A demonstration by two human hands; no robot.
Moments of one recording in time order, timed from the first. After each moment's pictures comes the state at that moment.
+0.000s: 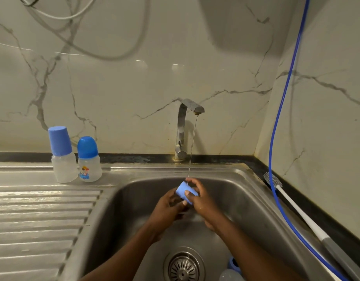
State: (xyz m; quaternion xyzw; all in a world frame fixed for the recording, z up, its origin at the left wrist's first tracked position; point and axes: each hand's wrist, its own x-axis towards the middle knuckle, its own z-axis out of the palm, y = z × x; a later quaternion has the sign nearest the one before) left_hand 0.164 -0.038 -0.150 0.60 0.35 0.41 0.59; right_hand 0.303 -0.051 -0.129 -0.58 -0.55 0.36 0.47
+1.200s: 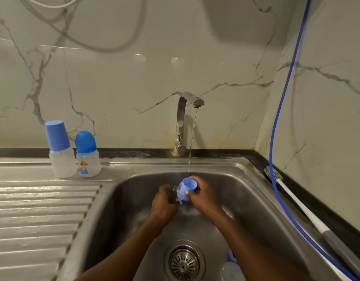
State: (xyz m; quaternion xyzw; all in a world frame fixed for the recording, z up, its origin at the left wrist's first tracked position) left_hand 0.166 -0.026 -0.161 0.62 0.54 0.38 0.43; right_hand 0.305 -0.038 -0.128 -0.65 -0.57 0.22 0.45
